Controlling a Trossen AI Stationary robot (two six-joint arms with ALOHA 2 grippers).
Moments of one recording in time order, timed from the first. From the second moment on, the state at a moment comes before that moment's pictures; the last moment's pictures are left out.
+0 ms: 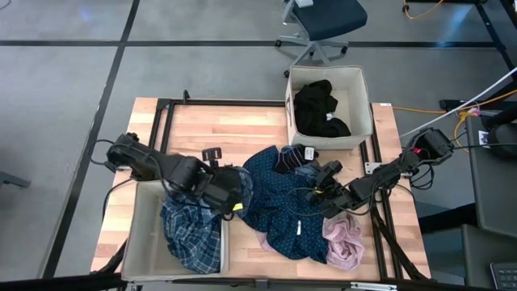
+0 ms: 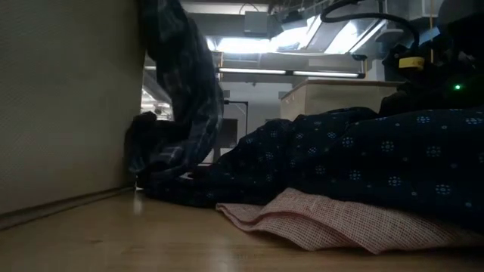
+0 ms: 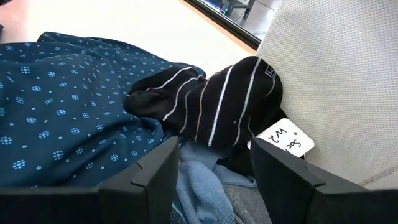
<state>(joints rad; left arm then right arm) -0.42 1.77 1.97 -1.57 -0.55 -0.51 0.52 1.44 0.46 -0.05 1.09 0.72</state>
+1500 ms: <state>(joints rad) -0.98 1.51 1.02 -1.17 0.08 -1.67 0.52 1.44 0.46 0.00 1.08 0.70</state>
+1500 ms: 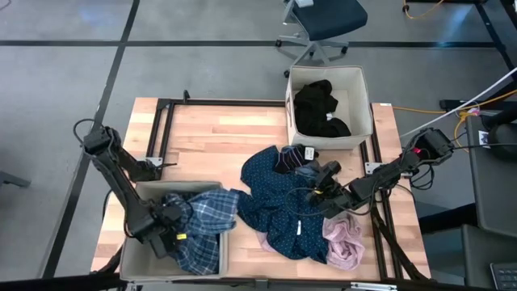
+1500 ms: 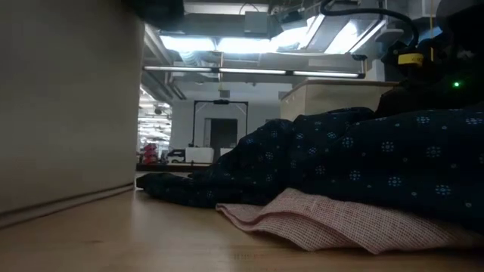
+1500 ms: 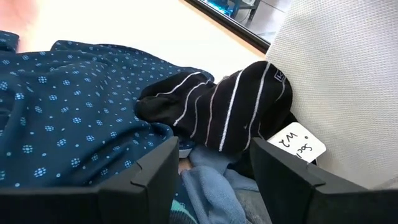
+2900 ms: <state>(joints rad) -0.87 1.19 1.25 -0.80 -0.74 -0.88 0.52 1.44 0.46 0.00 1.08 0.70</state>
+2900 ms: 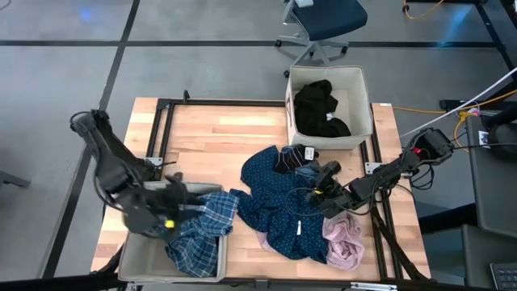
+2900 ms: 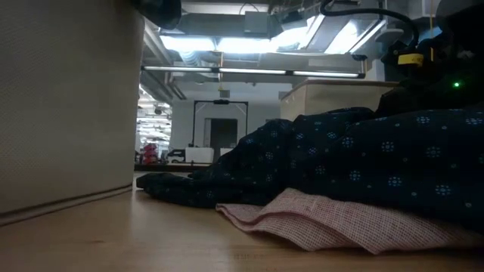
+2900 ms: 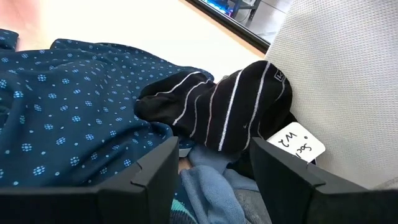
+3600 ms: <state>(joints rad) -0.83 1.56 1.20 -0.96 -0.63 -1.02 0.52 1.44 0.46 -0.01 1.08 0.70</state>
